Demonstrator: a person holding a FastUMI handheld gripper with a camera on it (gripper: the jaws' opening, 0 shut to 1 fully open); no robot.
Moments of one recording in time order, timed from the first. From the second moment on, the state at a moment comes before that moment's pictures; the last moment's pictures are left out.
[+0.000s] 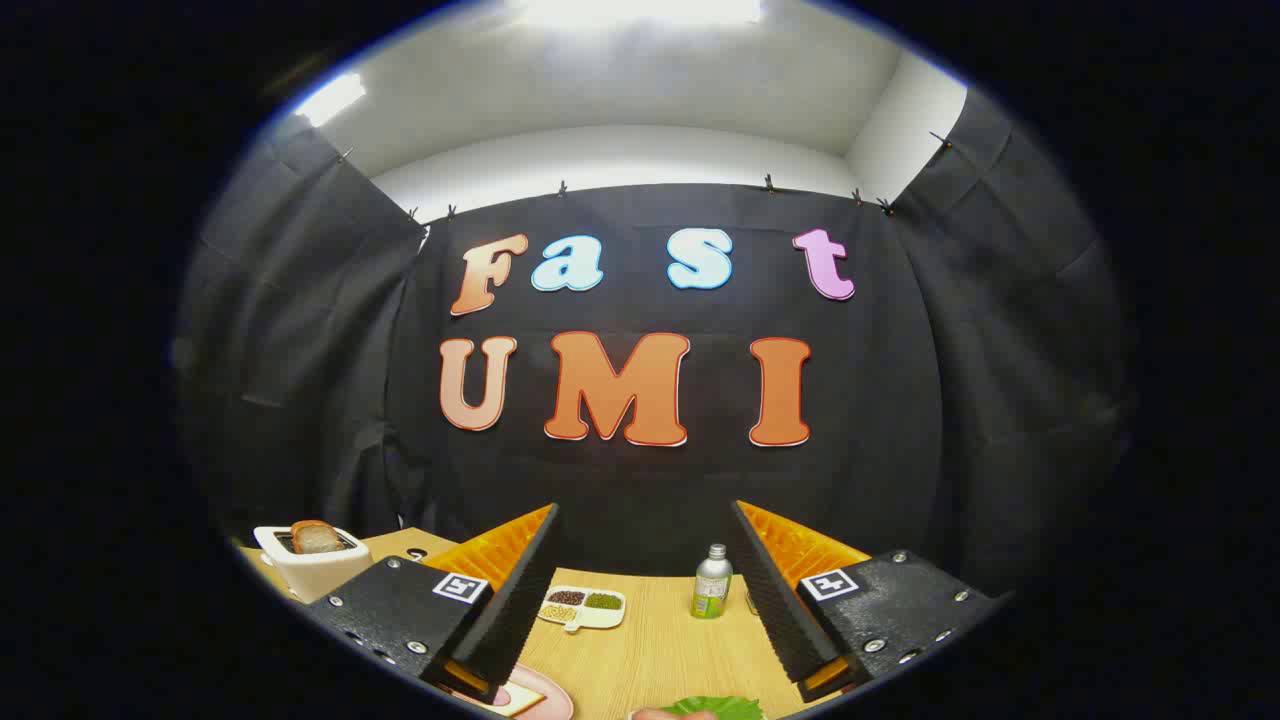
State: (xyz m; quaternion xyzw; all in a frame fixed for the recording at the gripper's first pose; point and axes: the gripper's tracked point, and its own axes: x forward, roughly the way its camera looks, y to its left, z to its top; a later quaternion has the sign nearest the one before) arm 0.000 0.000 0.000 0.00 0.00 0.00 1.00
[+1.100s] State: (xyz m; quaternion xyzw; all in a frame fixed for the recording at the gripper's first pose) arm -0.004 -0.006 -0.014 -0.01 0.02 0.01 1.00
